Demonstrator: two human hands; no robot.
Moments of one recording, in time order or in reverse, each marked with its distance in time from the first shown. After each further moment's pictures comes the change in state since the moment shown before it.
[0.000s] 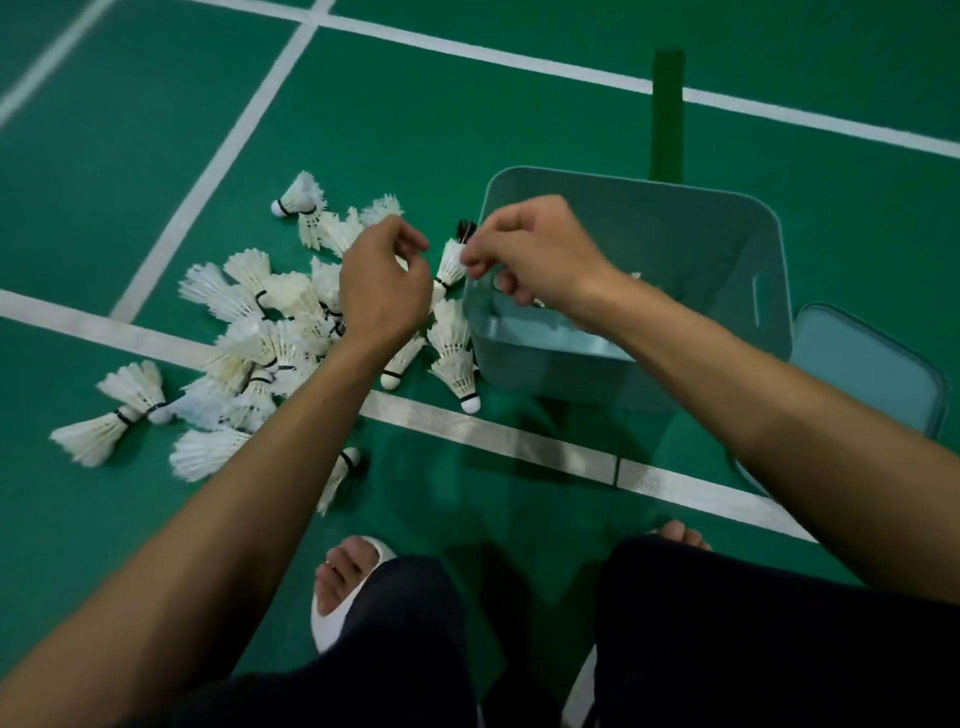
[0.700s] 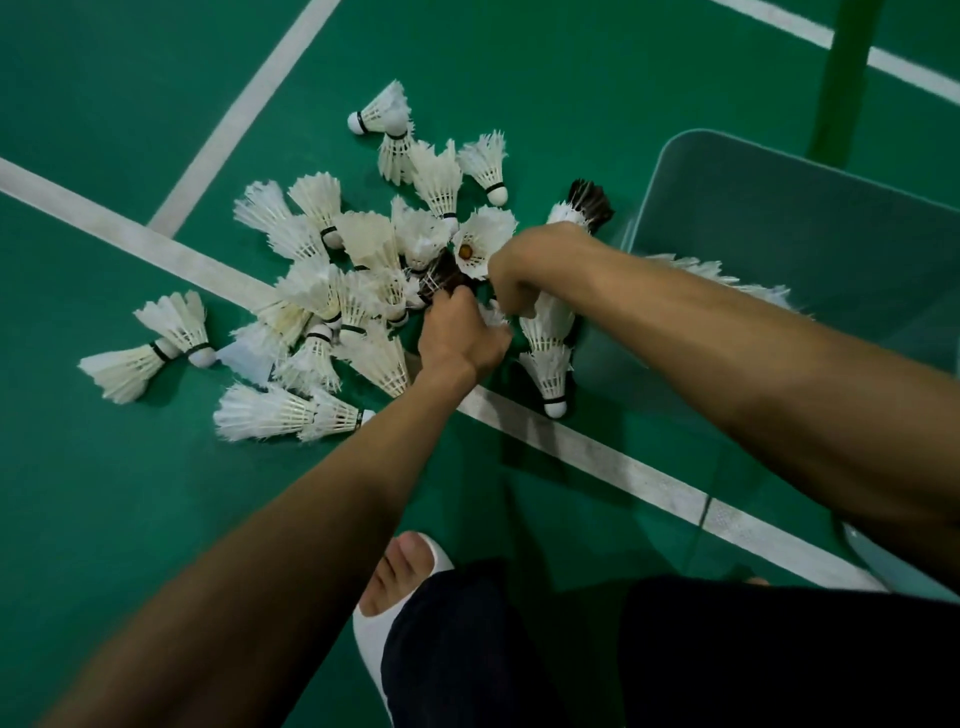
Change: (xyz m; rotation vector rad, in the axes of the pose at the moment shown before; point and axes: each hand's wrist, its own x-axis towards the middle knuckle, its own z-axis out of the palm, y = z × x) left_hand -0.005 -0.127 0.056 0.200 -0.366 -0.432; right_hand 0.129 0.007 0.138 -1.503 -0.693 0.088
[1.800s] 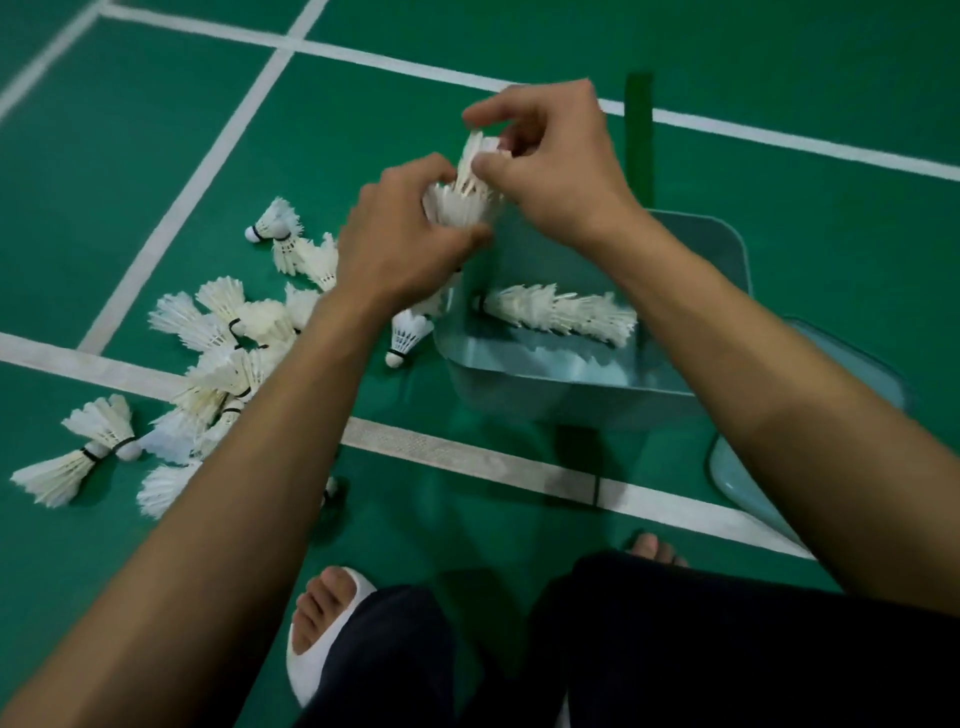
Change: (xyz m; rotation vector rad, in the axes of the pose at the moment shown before) left_hand -0.081 0.181 -0.104 -0.131 0.175 0.608; right_hand -0.158 0.142 0.022 1.264 1.154 -0.040
